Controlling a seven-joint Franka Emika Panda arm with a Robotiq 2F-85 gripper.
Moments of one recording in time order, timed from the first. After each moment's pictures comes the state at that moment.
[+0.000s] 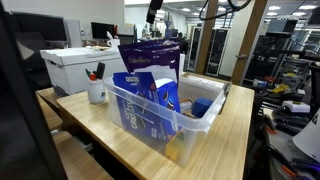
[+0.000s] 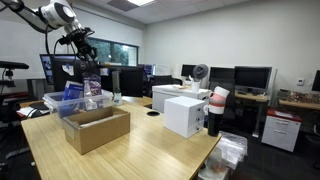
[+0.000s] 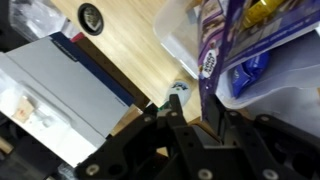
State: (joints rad) arm 0.25 -0.05 0.25 -1.97 -0.39 2.20 0.02
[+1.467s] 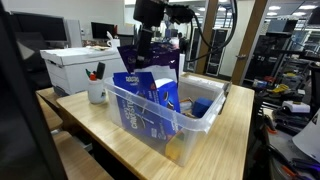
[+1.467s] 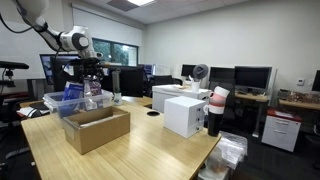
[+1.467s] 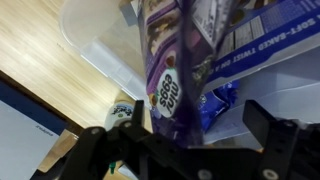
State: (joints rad) arm 0.25 0.20 0.21 -1.95 -0.11 2.36 -0.21
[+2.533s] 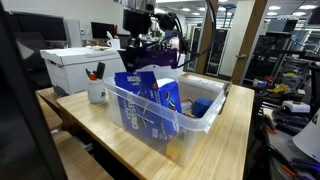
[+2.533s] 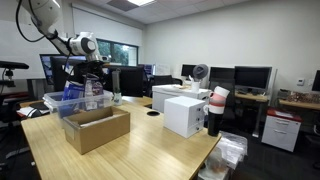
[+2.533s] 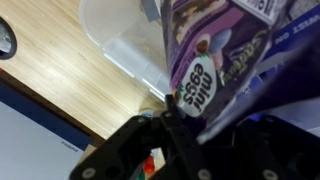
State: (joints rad) arm 0.28 0.34 0.17 -1.79 -0.23 2.29 -0.05
